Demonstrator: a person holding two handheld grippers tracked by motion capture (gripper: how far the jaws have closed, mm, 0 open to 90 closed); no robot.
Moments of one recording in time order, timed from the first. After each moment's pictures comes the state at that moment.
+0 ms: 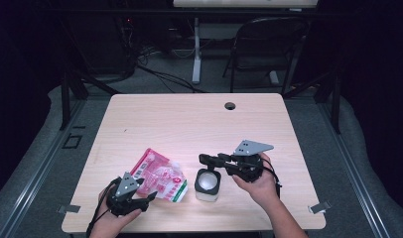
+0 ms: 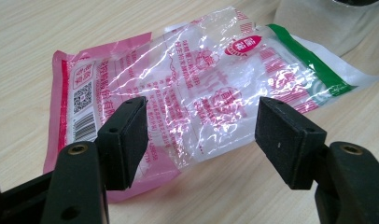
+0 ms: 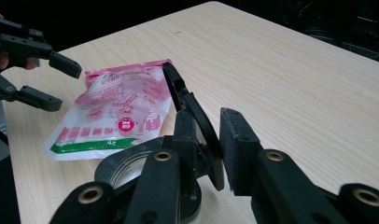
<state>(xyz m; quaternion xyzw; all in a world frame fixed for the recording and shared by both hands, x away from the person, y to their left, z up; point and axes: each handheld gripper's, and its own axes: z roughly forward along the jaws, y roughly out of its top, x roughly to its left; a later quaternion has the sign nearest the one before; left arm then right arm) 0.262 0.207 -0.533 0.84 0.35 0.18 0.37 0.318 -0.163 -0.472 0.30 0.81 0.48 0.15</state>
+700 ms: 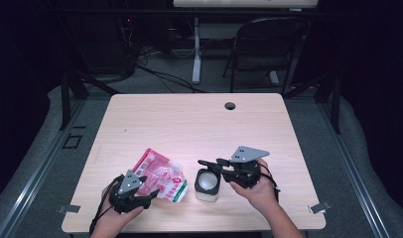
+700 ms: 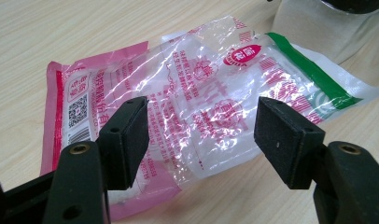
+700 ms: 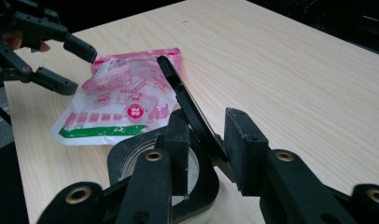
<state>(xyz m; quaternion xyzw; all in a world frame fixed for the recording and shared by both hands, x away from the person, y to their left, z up) 0.269 0.202 -0.534 0.84 0.34 0.18 0.38 0.306 -0.154 -0.479 0.28 0.82 0.47 0.16</state>
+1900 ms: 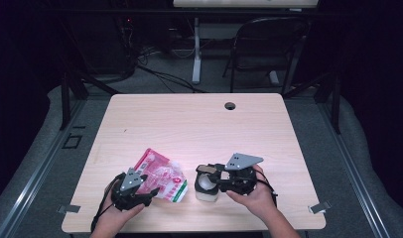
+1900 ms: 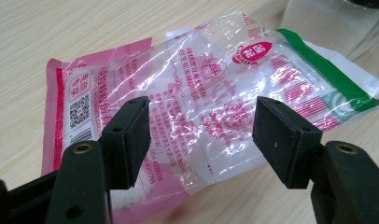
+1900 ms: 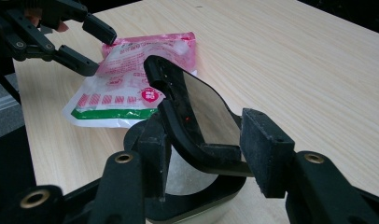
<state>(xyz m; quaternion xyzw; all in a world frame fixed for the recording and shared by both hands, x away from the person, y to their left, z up) 0.276 0.202 -0.537 0.85 0.34 0.18 0.37 0.298 -0.147 -0.493 0.27 0.84 0.46 0.14</state>
